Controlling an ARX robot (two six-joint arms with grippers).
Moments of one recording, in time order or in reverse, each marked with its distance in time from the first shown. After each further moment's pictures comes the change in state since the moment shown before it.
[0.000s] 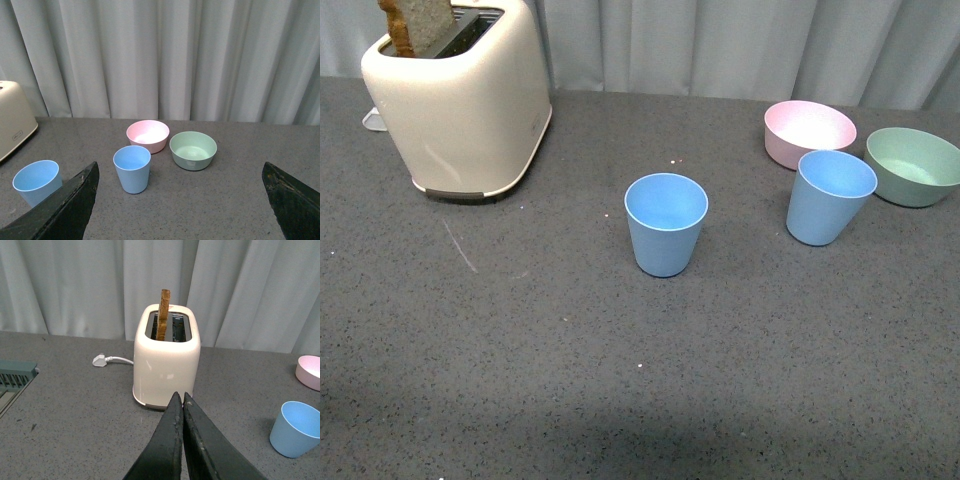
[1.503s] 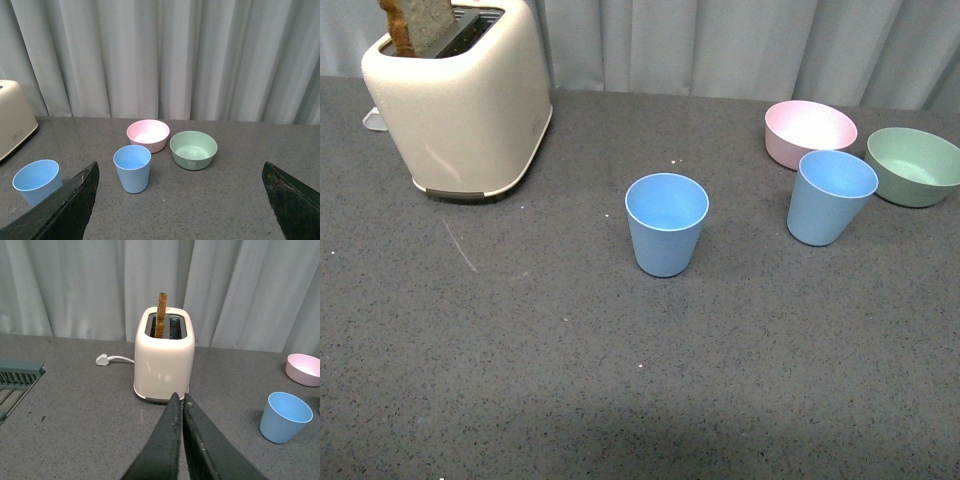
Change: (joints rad) left arm 0.000 -0.666 -0.001 -0.650 0.002 -0.001; right arm 0.000 0.000 0.000 0.000 0.000 0.000
